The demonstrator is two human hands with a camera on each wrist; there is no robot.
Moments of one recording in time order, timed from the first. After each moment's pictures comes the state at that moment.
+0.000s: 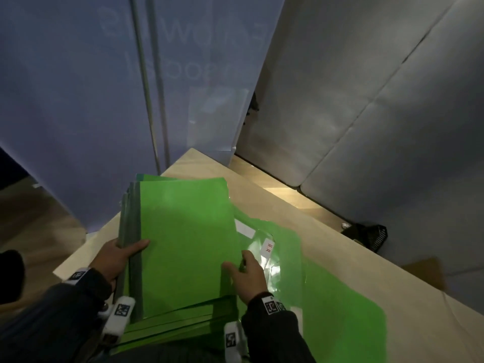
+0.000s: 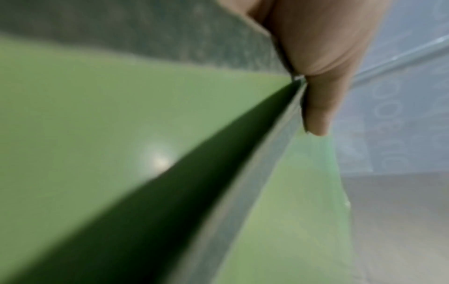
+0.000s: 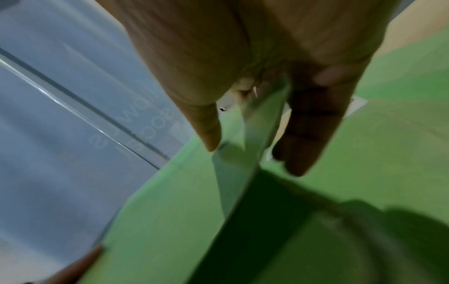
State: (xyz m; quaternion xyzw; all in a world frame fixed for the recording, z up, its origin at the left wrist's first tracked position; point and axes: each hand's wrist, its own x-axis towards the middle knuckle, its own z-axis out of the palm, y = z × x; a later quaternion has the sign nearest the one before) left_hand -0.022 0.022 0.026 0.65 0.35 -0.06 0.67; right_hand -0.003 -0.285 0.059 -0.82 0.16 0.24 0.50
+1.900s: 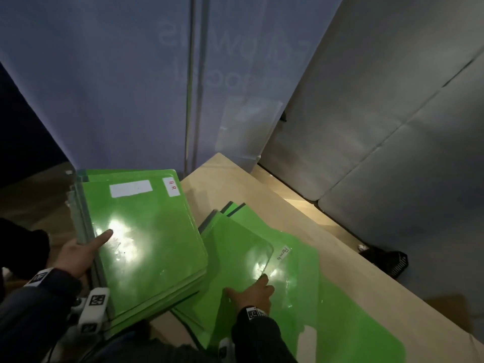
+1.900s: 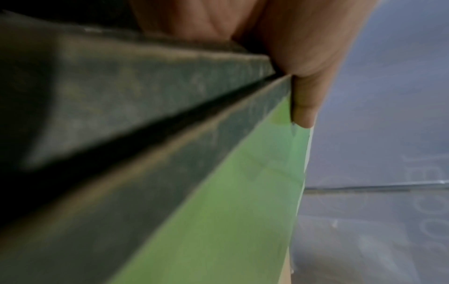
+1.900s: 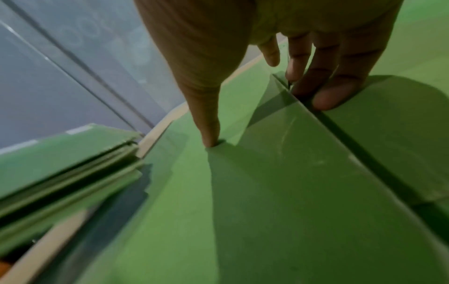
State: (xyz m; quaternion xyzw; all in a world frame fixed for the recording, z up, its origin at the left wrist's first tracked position) left_hand -0.070 0.117 0.033 0.68 0.46 0.06 0.57; right_hand -0.013 -0.256 -0.014 -0.90 0.27 0.25 0.25
